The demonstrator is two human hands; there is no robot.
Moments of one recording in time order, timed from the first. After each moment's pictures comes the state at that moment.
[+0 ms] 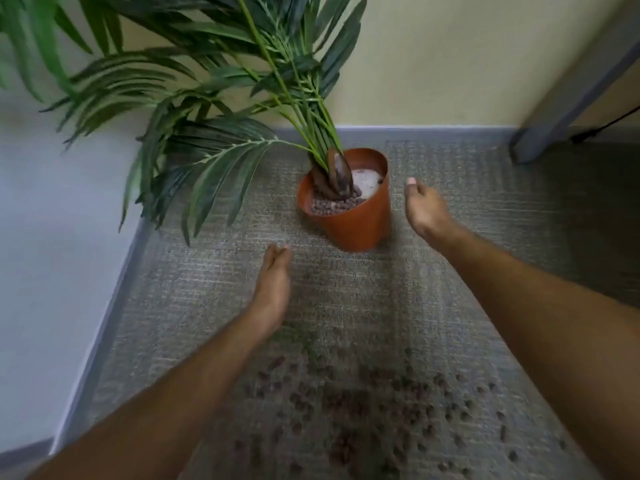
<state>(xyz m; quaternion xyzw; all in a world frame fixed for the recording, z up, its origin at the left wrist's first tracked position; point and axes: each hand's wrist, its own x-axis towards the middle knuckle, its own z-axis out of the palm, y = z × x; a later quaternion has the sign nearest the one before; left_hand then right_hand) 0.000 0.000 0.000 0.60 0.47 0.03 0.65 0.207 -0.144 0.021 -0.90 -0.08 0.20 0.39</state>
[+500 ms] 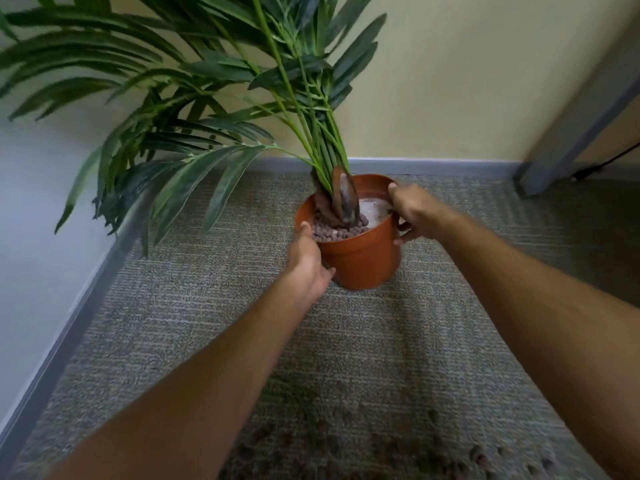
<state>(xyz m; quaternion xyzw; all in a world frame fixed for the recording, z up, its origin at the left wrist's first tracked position) 0.110 0.012 -0.044 0.31 0.44 0.10 0.84 0.249 -0.086 -0.008 -0.85 -0.04 0.31 0.41</state>
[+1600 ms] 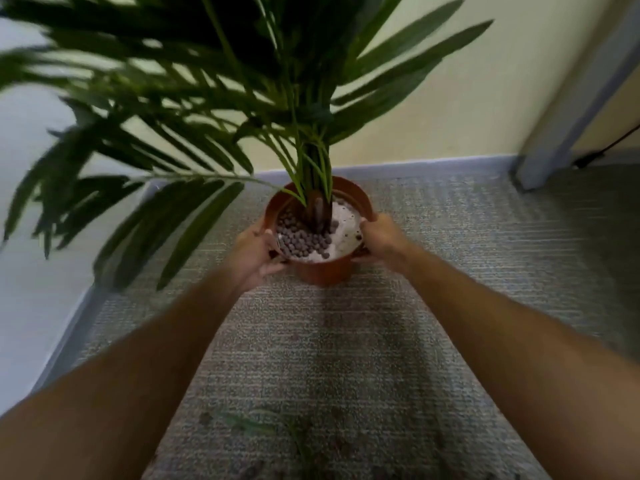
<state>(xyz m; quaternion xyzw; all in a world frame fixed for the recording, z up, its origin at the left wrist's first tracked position) 0.118 0.097 -0.074 0.57 0.36 0.07 0.73 0.241 -0.078 -0.071 -0.74 -0.02 0.33 0.58</state>
